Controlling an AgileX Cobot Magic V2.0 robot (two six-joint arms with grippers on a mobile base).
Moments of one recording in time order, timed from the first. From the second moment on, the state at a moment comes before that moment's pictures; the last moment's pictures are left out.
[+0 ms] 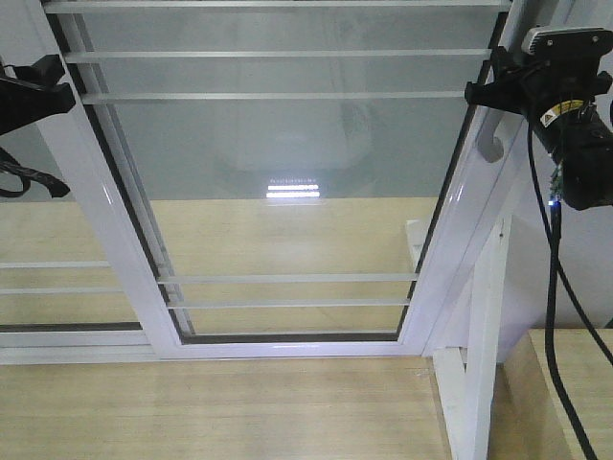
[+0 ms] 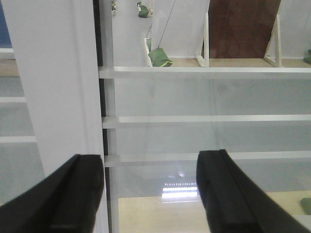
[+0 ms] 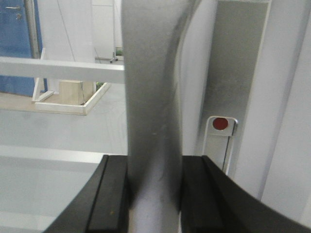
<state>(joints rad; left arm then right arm) -0.07 1.32 -0.79 0.02 -0.26 -0.08 0.00 1.92 -1.05 -0.14 -0.77 0.06</state>
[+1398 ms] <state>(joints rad) -0.07 1.32 -0.79 0.02 -0.26 -0.08 0.22 1.94 -1.07 -0.31 -0.78 0.26</state>
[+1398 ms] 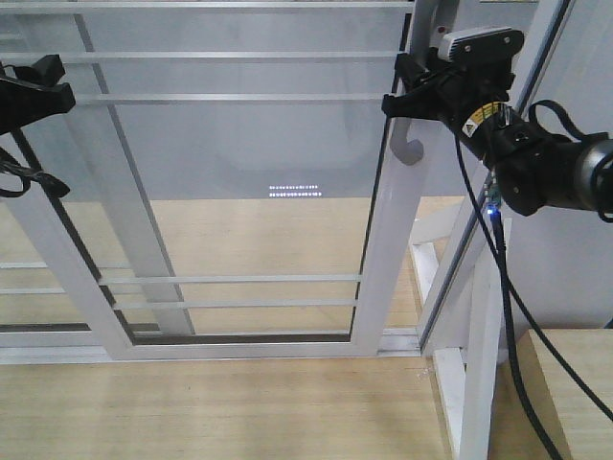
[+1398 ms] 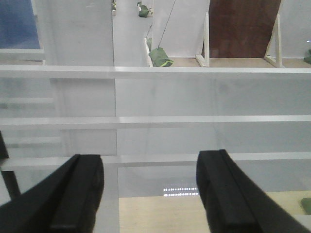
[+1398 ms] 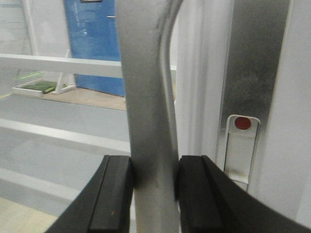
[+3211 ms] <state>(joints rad) -0.32 1.79 -0.99 0.17 -0.56 -0.28 0.29 1.42 -0.68 -0.54 -0.35 0.19</state>
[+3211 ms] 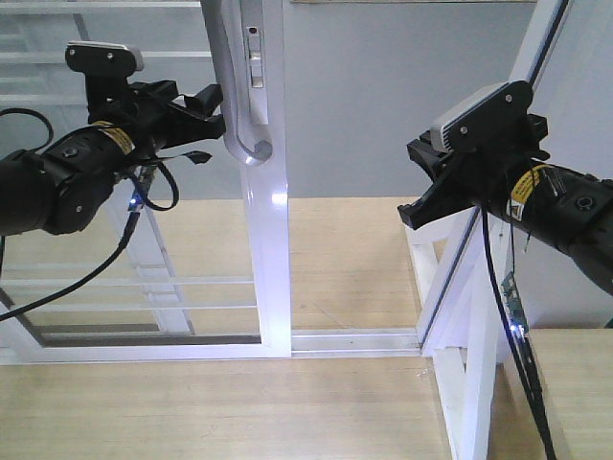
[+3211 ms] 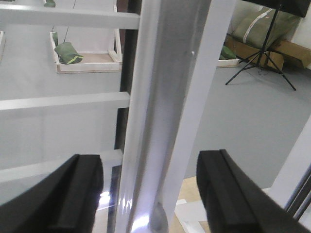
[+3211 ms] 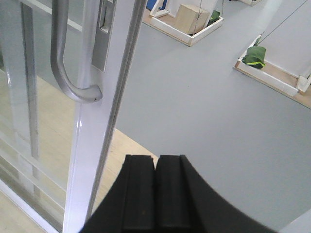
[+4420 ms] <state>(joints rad) -0.32 1.92 -1.31 0.19 -0.26 -0.25 0.29 1.42 -0.68 -0.53 -0.35 0.18</state>
